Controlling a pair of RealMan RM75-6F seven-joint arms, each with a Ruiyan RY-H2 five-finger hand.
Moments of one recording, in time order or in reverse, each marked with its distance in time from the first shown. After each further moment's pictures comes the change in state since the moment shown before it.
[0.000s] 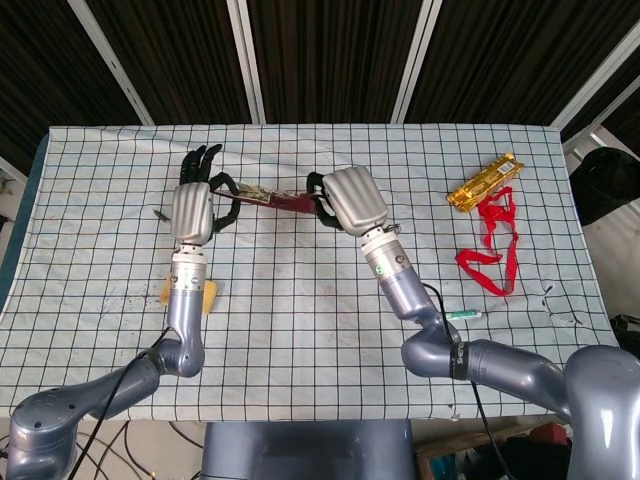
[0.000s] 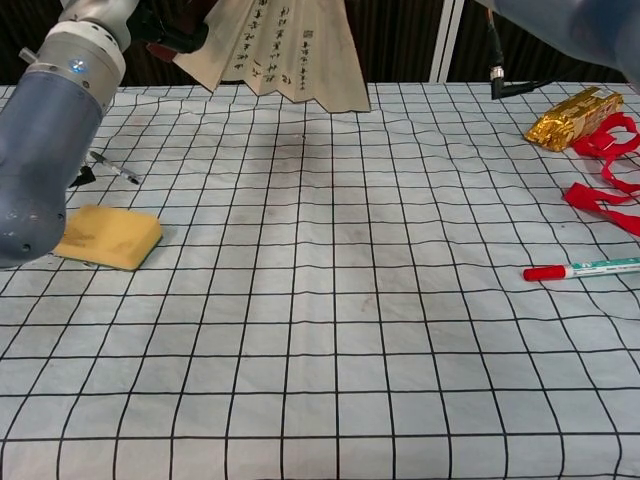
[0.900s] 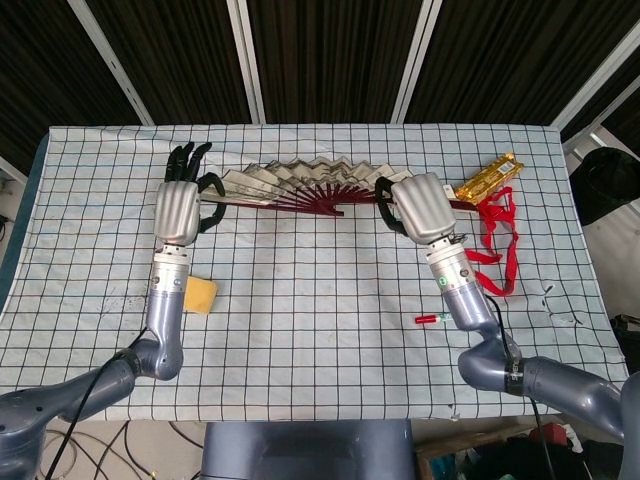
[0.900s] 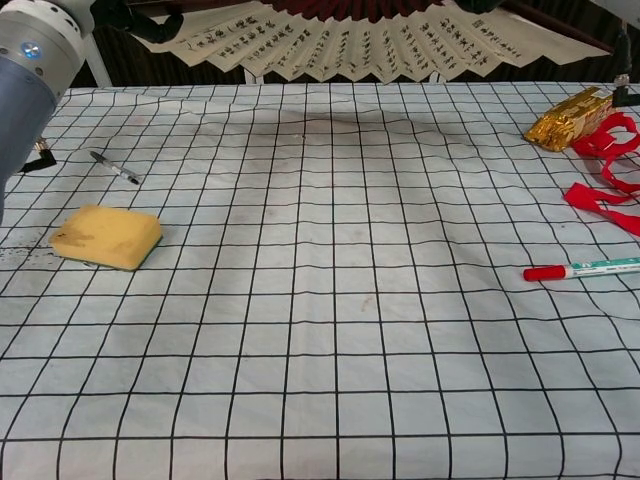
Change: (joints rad) left arm 0.048 0.100 0.053 -0.099 0.032 0.008 0.068; right arm -0.186 0.120 -0.112 -0.003 -0.161 0.130 0.033
